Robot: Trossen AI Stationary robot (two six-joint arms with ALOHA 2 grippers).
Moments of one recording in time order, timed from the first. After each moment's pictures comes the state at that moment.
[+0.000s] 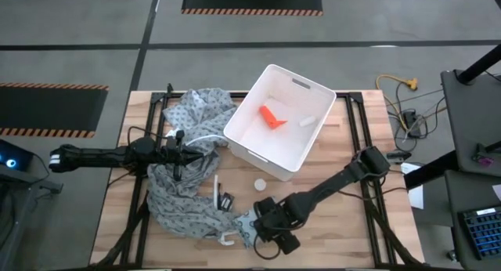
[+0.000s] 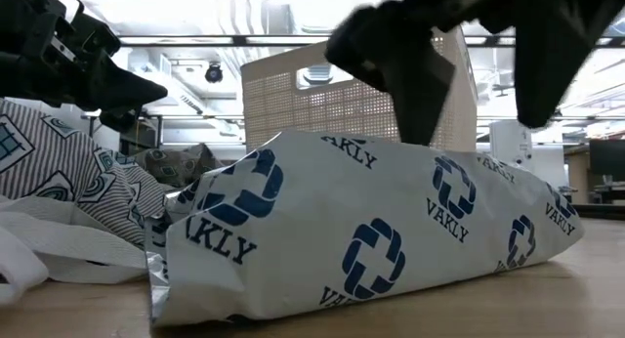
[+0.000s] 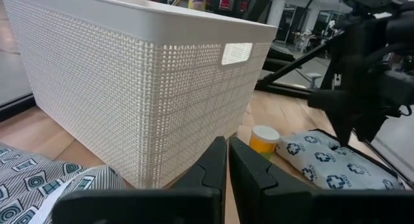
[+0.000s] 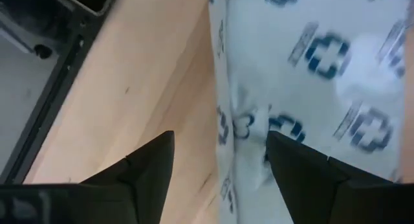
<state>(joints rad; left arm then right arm) 0.06 0.27 0.01 0.15 -0.01 -0.17 0.49 2.09 1.64 -0.79 -0.11 0.04</state>
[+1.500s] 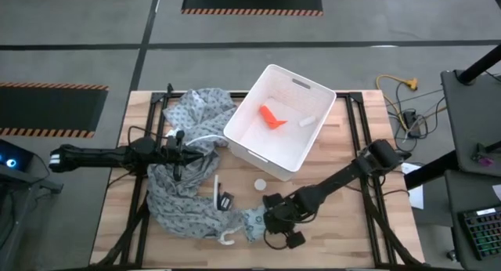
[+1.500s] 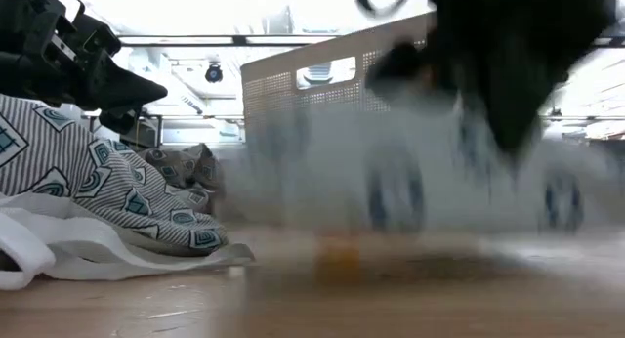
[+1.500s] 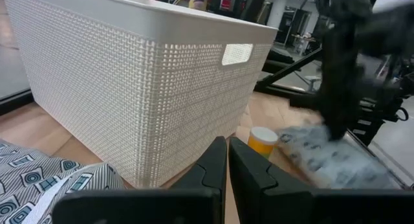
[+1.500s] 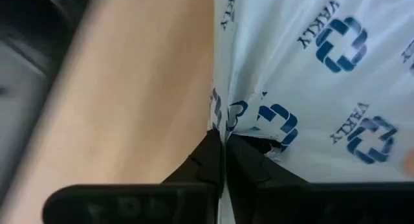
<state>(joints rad) 0.06 0.27 0.01 0.15 -0.01 -0.20 0.47 1.94 1.37 -0.58 -0.13 0.12</state>
